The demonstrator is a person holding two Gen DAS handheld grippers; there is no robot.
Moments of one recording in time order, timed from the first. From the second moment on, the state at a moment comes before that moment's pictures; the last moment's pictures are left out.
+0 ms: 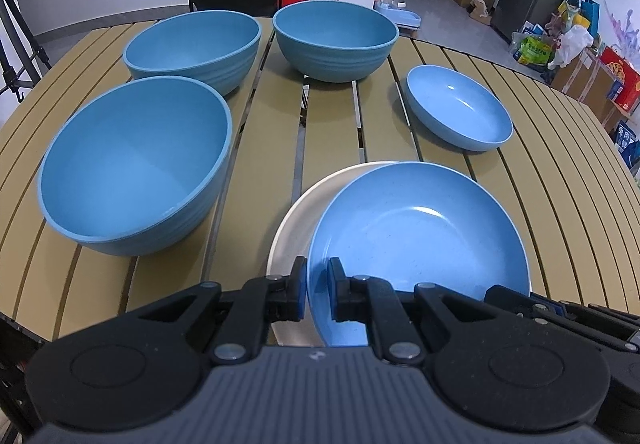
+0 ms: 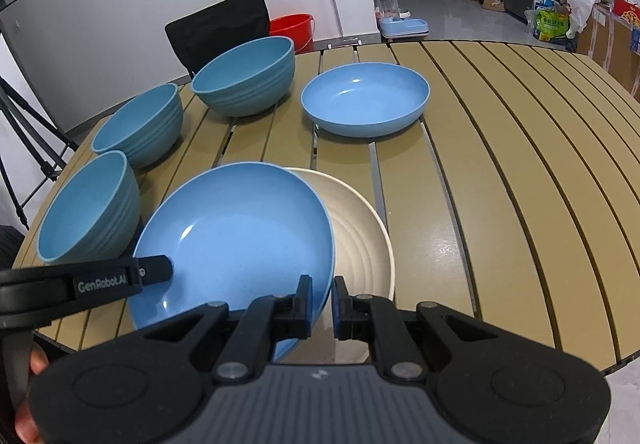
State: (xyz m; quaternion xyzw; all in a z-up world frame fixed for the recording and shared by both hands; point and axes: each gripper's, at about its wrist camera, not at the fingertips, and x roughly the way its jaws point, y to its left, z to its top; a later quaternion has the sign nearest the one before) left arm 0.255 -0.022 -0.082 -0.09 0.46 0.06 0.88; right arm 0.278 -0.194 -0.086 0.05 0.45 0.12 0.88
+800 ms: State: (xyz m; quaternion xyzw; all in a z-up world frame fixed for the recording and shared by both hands) left arm 0.266 -0.024 -0.098 -0.08 0.48 0.06 0.87; right arm 0.287 -0.192 -0.101 0.05 0.47 0.11 0.88
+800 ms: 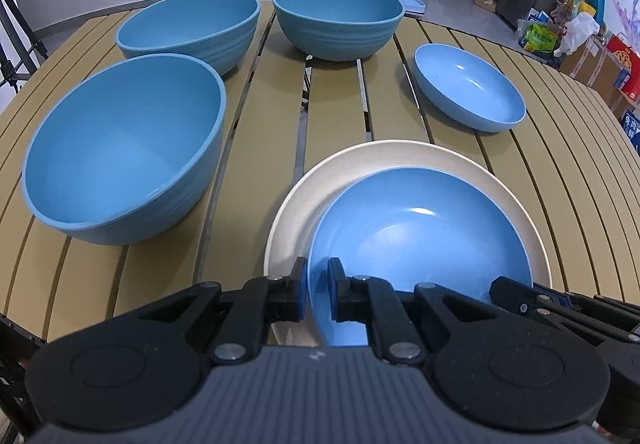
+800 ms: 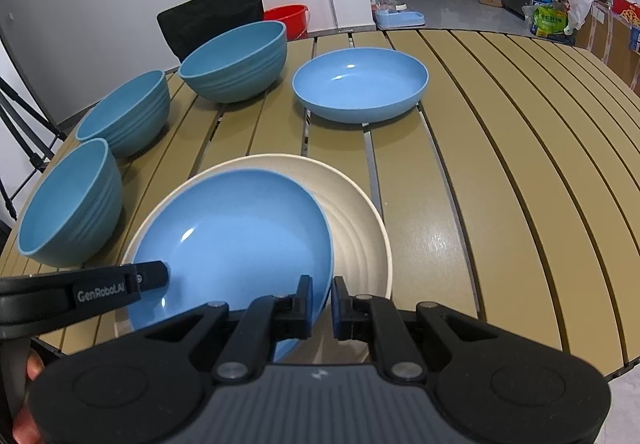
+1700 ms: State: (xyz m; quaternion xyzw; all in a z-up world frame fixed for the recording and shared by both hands) left arm 0.208 0.002 -0.012 -0.10 0.33 0.04 0.94; right arm 0.238 -0.238 -0.038 0.09 0.38 0.12 0.91
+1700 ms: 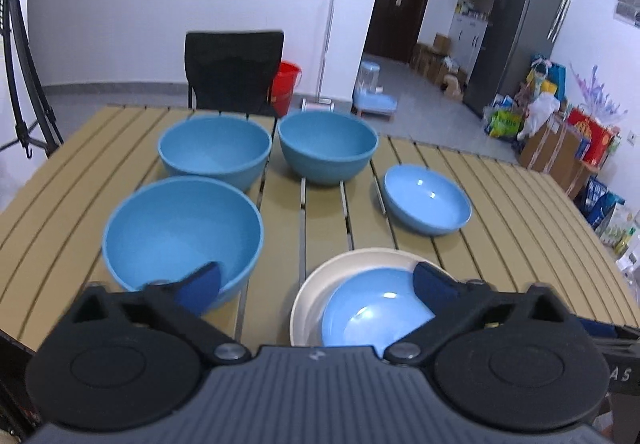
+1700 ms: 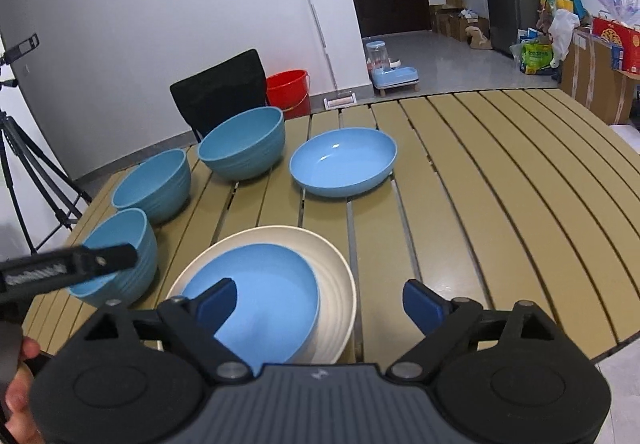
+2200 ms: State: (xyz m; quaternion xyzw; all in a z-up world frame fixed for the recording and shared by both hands) left arm 0.192 0.002 -0.003 -0.09 0.31 0.03 0.95; right arm 0.221 -0.236 -0.032 0.07 0.37 0.12 0.92
